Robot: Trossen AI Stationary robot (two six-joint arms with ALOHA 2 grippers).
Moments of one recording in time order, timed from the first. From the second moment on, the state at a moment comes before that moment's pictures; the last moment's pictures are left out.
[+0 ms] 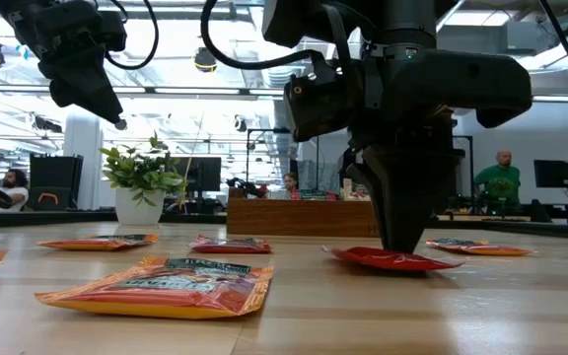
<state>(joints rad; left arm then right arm) -0.03 0.71 0.64 -0.74 -0.28 -0.54 0.32 2.13 1.52 -0.86 -0.11 0.24</state>
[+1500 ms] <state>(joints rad) -0.03 0.71 0.64 -0.73 -0.28 -0.53 0.31 2.11 1.44 -0.80 -0.08 0.33</state>
